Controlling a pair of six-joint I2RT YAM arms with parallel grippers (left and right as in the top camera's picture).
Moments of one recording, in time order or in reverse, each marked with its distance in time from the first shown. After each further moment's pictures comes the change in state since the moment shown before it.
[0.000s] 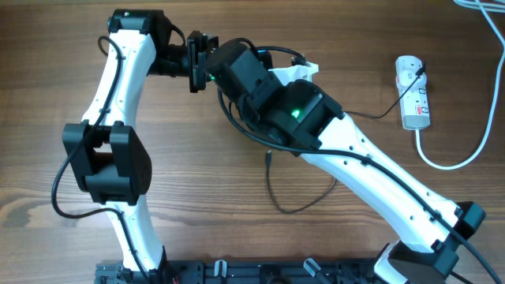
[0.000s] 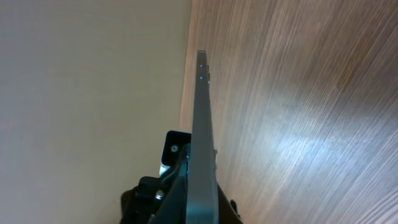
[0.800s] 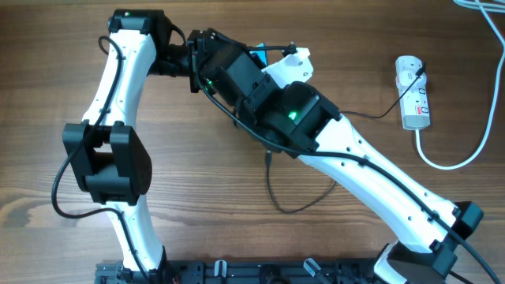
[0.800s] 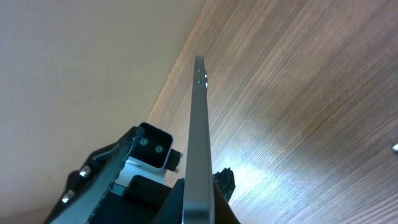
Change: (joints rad) left arm 0.000 0.000 0.000 0.002 0.000 0.043; right arm 0.011 0.005 0.000 -0.034 0.030 -0.336
